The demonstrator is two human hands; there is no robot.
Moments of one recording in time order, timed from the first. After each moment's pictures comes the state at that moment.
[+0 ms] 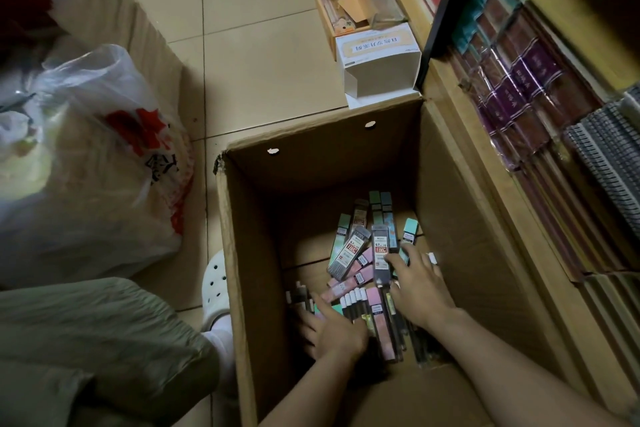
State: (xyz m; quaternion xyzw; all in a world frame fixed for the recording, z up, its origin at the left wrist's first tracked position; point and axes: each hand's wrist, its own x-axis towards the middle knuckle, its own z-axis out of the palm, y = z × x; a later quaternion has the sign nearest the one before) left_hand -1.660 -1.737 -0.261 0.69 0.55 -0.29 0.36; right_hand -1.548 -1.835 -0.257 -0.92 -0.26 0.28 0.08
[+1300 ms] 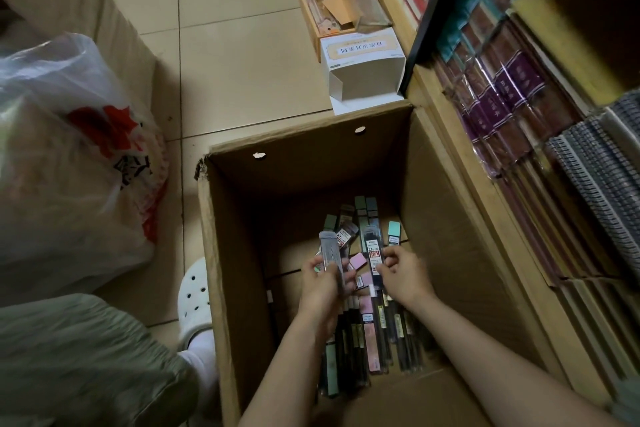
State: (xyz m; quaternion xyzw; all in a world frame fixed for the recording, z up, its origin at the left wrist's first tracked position) left_hand -1.607 -1.698 -0.249 0.34 0.51 -0.01 0.79; right_hand -1.526 -1.815 -0.263 -0.89 0.02 0.31 0.35
